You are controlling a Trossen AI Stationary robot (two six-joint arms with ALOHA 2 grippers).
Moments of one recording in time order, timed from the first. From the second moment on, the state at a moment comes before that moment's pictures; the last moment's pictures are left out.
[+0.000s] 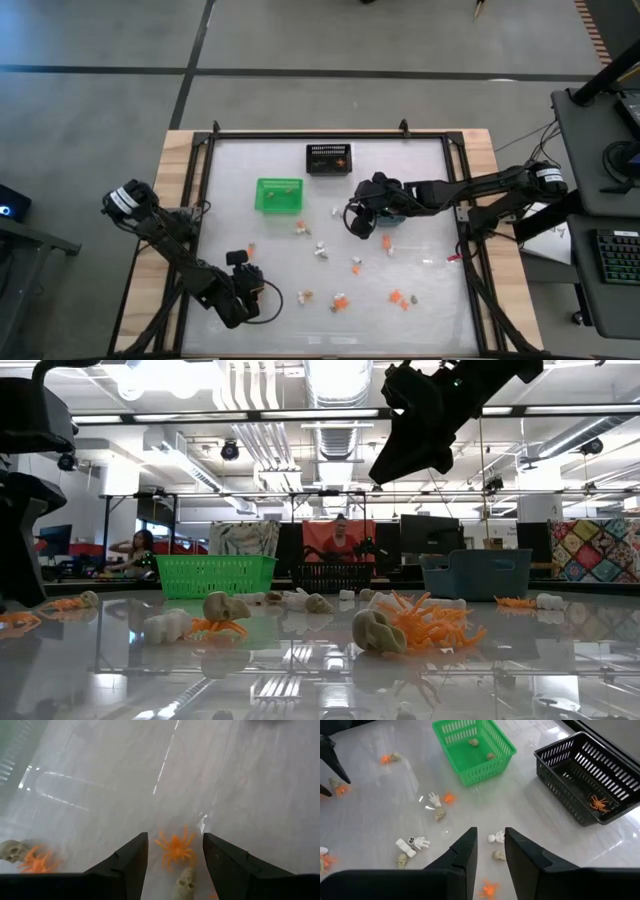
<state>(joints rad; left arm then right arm) -0.85 1.63 0.79 -0.50 -0.51 -1.06 0.04 1.41 0.95 -0.24 0.28 0.36</state>
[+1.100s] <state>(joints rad) -0.85 1.63 0.75 -0.46 -0.51 -1.06 0.04 1.41 0.95 -0.24 0.28 0.36</state>
